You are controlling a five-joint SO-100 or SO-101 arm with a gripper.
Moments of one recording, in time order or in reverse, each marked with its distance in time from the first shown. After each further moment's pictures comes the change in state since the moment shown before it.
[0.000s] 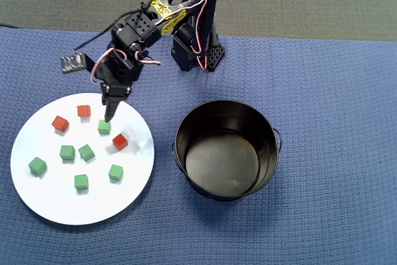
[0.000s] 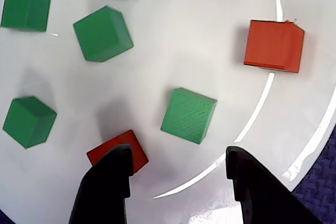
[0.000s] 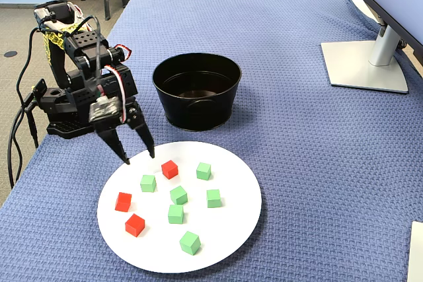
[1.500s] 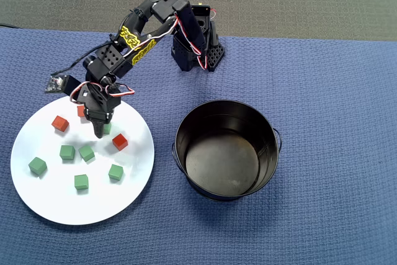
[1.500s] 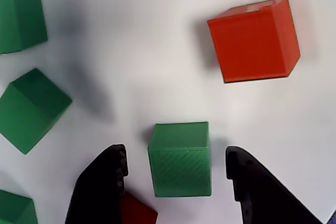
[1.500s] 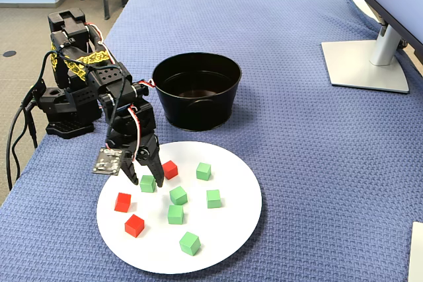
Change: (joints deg) arm -1.5 -30.8 -24.4 9.8 18.4
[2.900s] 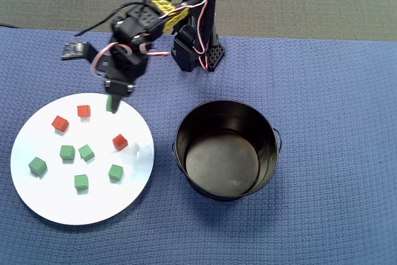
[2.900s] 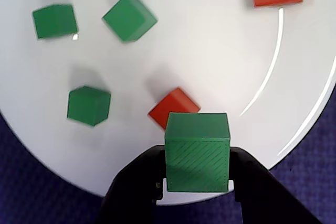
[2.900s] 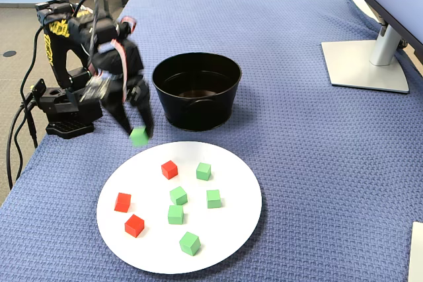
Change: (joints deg) arm -7.9 32.7 6.3 12.9 2.1
